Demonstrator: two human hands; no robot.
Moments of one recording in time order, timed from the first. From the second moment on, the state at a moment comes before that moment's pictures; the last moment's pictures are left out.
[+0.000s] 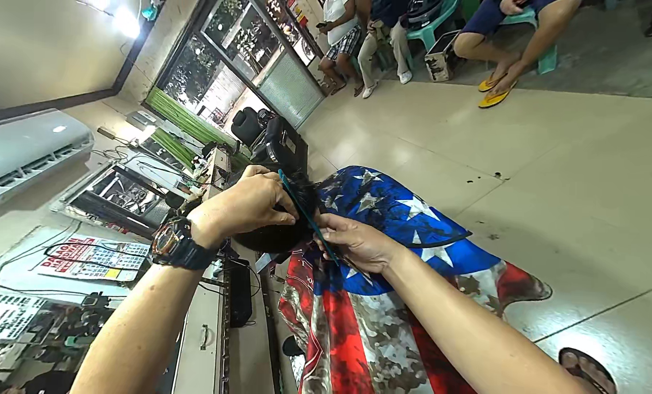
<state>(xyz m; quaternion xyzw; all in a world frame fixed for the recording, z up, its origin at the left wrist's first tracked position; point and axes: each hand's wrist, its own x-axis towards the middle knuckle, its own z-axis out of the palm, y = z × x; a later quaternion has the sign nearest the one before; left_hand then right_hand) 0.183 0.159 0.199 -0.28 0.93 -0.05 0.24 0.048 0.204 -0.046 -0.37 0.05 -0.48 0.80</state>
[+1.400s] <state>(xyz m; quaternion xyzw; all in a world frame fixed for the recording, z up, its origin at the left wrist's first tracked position) 0.182 0.163 0.212 -0.27 0.94 0.01 0.21 0.042 0.205 -0.039 -0.38 0.03 -0.48 0.79</state>
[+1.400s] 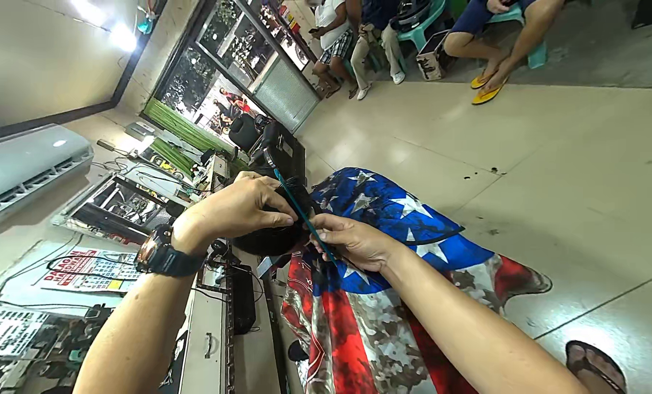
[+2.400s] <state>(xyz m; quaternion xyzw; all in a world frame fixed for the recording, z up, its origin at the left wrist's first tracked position) 0.168 0.199 0.205 -0.39 0.91 0.06 0.12 -0.051 0.225 -0.049 -0.34 0.15 -0.59 0.72</state>
